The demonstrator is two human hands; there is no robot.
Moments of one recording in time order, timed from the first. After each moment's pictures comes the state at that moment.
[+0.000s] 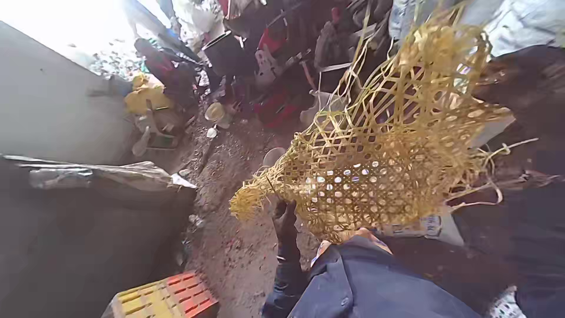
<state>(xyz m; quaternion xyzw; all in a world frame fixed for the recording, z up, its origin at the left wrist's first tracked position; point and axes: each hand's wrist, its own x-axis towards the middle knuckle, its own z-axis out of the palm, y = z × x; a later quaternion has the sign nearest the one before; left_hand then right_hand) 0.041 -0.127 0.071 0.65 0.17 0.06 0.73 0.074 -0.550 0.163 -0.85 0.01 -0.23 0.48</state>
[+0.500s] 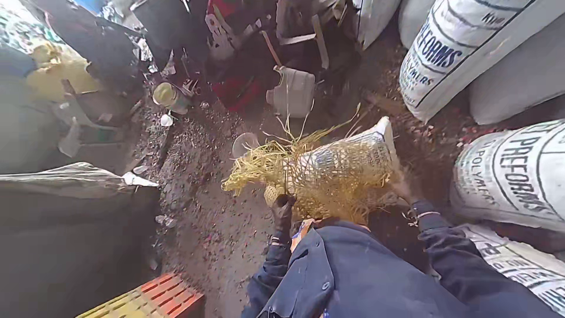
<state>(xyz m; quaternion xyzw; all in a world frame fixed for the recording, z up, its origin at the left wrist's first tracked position) 0.030 -0.161 -0.012 0.80 0.18 -0.14 0.56 -0.037 -0.525 -0.090 -0.87 0.31 0.19 0.34</state>
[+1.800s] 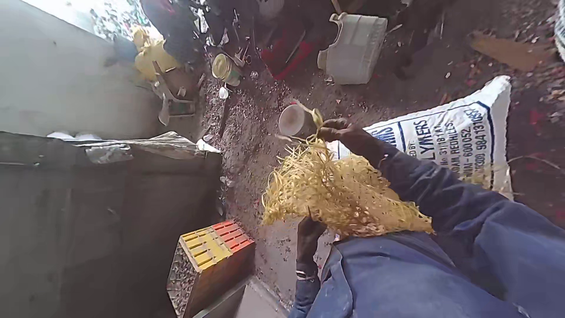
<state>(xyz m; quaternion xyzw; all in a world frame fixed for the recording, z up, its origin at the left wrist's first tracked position) -0.051 -0.112 0.051 0.75 0.16 -0.08 0.64 0.171 -0.318 0.026 -0.54 -0.11 0.15 0.82</state>
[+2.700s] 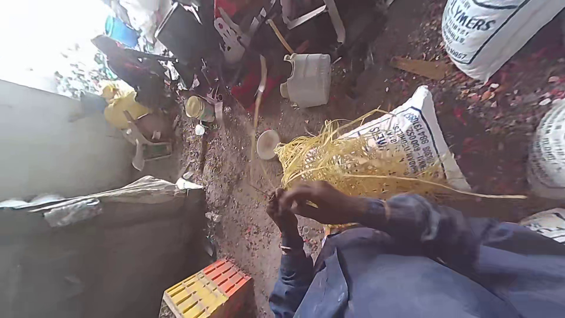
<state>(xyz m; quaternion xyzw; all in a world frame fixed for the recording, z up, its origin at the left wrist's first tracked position) 0.055 -0.169 0.056 0.77 0.07 0.16 0.62 0.053 -0.325 0.090 -0.68 -0.31 -0.09 0.66</state>
